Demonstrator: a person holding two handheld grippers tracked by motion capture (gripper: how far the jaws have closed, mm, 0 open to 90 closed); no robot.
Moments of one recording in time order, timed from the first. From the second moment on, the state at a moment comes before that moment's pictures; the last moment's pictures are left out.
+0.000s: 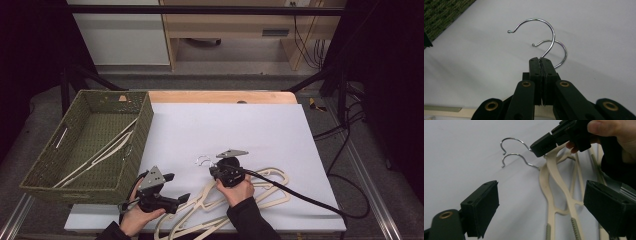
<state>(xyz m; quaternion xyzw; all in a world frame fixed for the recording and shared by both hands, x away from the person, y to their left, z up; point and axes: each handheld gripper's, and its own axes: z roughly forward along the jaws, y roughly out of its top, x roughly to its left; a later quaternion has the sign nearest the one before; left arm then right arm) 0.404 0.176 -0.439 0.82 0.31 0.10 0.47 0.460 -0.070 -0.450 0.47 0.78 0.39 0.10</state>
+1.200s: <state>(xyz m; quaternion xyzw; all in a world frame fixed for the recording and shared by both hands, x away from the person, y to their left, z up) 0.437 0.109 -0.454 0.84 0.33 -0.06 0.43 0.441 -0.081 -0.422 0.41 0.79 0.44 0.12</state>
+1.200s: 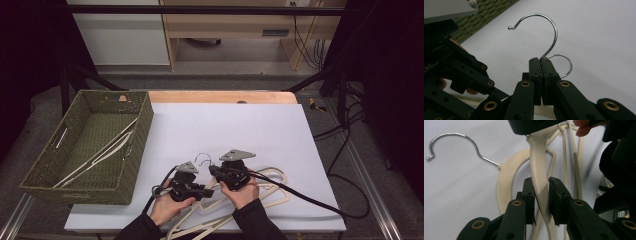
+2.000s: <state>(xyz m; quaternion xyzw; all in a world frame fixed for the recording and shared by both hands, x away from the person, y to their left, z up) 0.397 0.135 -0.380 0.81 0.31 -0.01 0.50 0.406 -0.177 -0.362 0.36 0.72 0.57 0.18</state>
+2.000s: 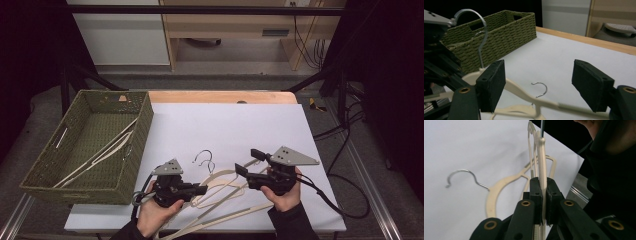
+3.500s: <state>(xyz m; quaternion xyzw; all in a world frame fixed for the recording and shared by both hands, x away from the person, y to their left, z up) 0.467 0.327 -0.242 0.80 0.31 0.25 0.45 0.417 -0.196 -0.375 0.39 0.72 0.55 0.20</state>
